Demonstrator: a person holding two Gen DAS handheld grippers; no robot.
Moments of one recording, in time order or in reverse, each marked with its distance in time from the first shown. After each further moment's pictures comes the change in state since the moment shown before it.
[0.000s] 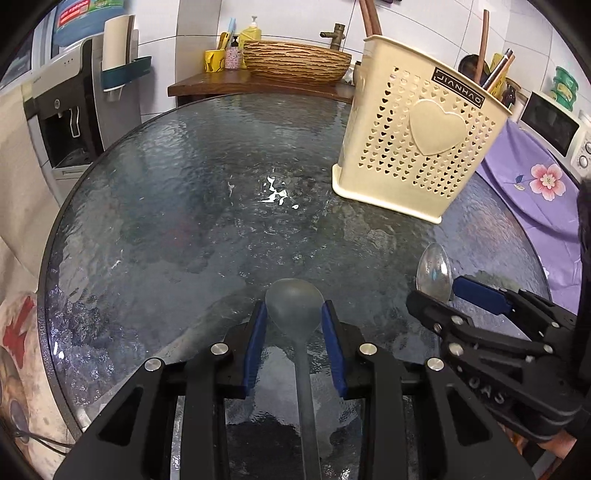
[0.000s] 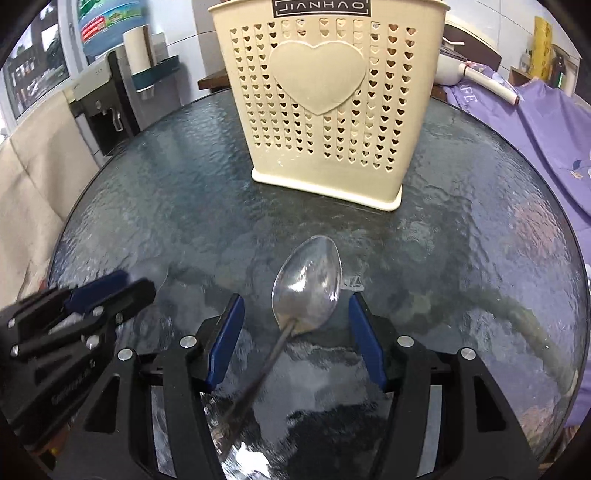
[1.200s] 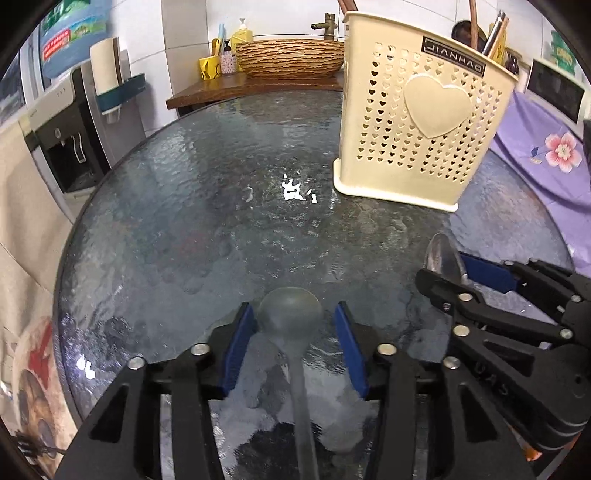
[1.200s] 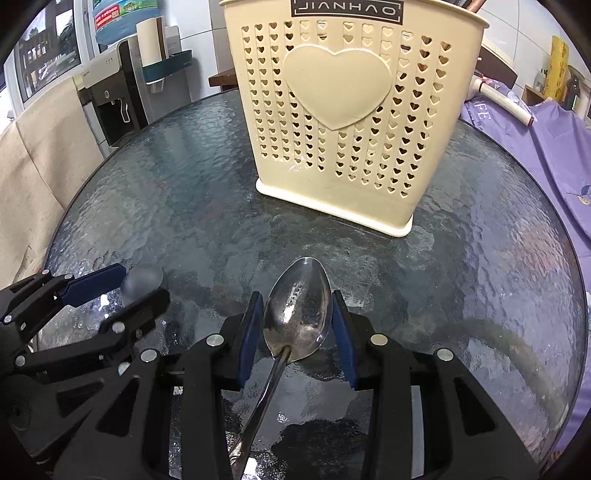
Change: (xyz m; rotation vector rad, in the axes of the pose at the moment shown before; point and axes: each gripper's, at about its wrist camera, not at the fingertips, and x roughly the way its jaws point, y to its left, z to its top) left arm 0.016 -0.026 0.008 0.107 0.017 0.130; right arm 0.008 -0.007 0.012 -0.079 -0.008 0.011
